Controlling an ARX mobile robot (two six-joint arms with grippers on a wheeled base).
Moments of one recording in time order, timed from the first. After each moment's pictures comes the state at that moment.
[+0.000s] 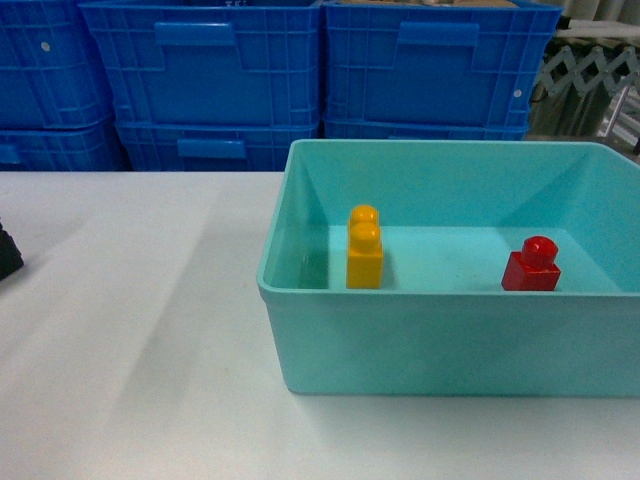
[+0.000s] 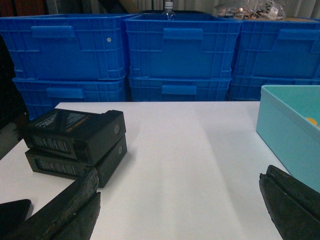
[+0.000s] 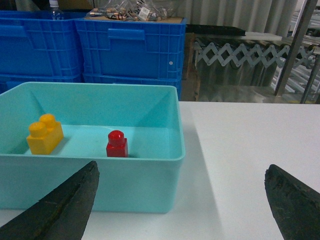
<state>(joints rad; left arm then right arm) 0.00 0.01 0.01 0.00 0.00 0.00 0.00 0.00 0.01 0.00 0.00 0.00</state>
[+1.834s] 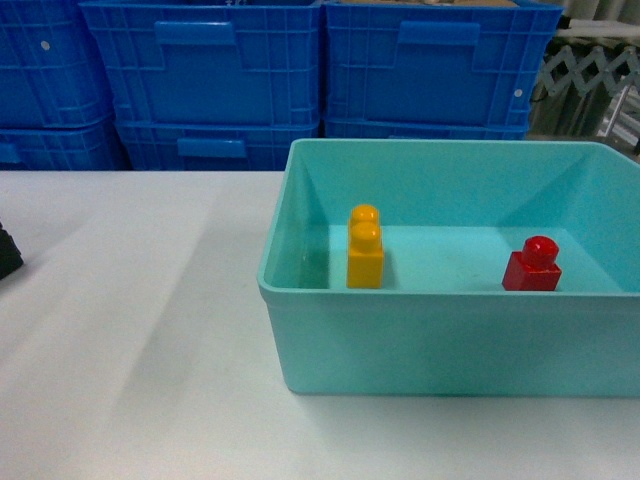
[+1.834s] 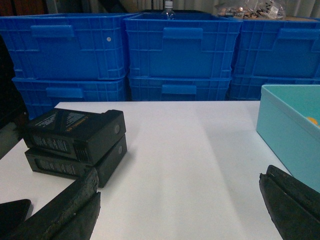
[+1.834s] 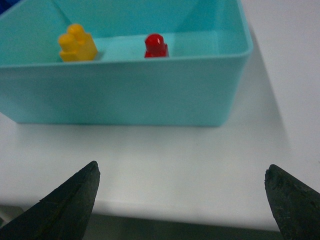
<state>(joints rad) 0.00 0.01 0.01 0.00 0.00 0.00 0.03 0.23 0.11 -0.26 -0.12 0.11</state>
